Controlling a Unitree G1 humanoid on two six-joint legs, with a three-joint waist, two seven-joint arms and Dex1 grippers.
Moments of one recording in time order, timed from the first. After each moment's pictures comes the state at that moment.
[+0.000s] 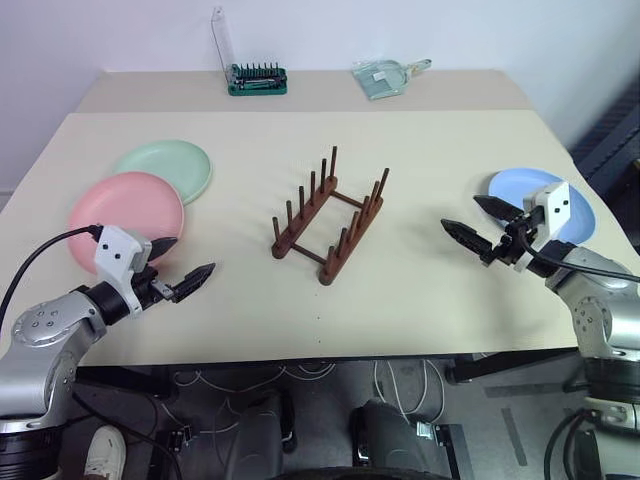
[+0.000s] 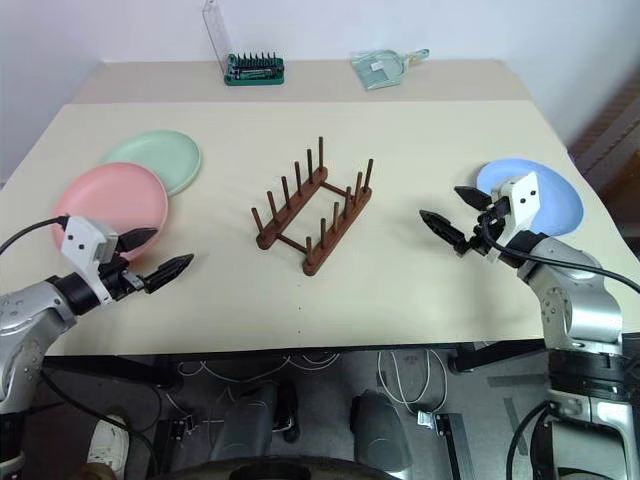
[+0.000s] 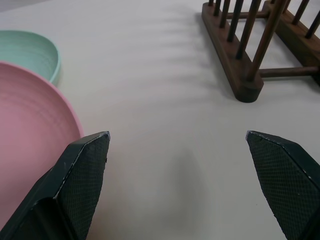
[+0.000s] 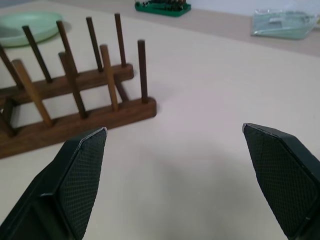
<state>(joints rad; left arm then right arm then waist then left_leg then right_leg) 0.02 0.70 0.34 -0.29 -0.47 0.46 -0.74 -0.31 -0.65 -0.27 0.07 0.47 0.34 0.83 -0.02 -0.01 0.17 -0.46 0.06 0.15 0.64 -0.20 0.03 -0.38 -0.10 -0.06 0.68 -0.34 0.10</state>
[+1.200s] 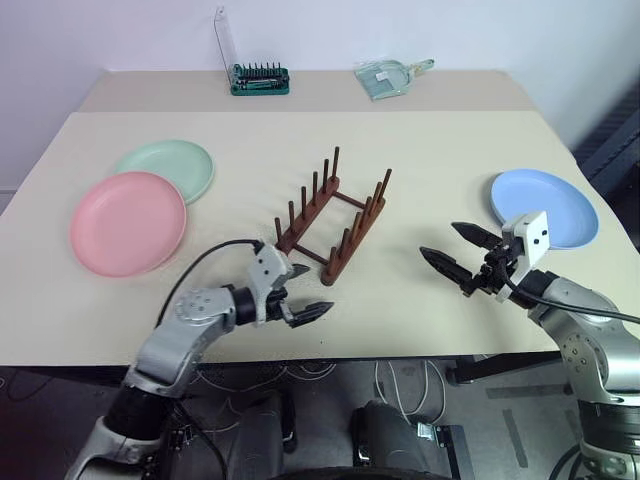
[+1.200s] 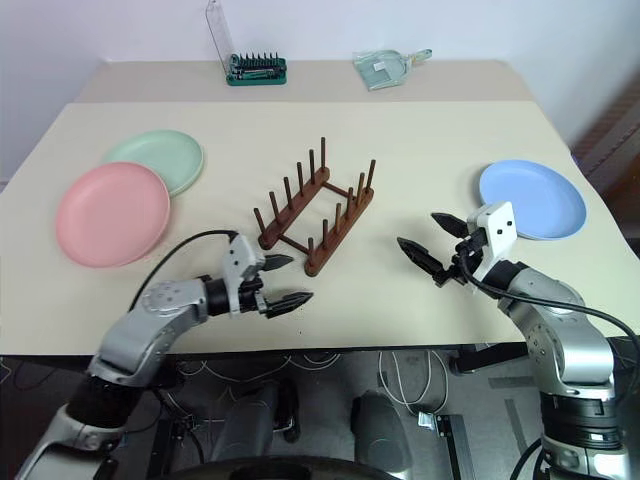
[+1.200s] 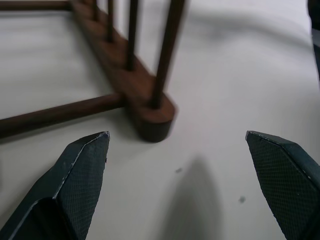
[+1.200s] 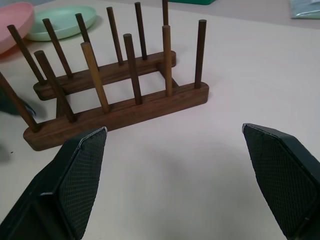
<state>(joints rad) -0.24 0.45 -0.25 -0.22 -0.31 0.51 -0.76 -0.09 -0.59 -0.26 -0.27 0.54 0.46 0.70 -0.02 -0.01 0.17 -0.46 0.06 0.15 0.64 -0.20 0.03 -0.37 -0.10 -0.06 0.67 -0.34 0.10</state>
